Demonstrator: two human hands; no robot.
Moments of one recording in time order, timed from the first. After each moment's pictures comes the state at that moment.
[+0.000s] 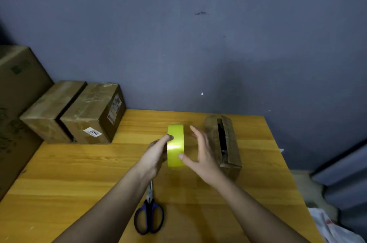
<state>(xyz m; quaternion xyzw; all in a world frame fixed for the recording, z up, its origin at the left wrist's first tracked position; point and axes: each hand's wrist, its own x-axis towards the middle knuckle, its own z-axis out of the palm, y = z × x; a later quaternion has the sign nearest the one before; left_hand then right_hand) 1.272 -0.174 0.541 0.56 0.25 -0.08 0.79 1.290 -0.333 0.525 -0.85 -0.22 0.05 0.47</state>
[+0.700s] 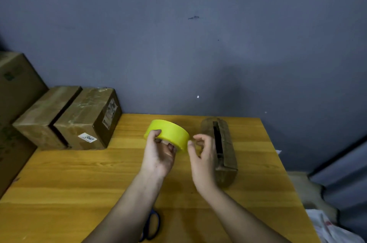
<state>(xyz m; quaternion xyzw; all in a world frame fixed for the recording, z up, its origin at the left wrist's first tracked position) 1.293 -0.198 0.553 0.23 0.23 0.00 0.94 1.278 -0.316 0.538 -0.81 -0.03 -0.13 0.57</state>
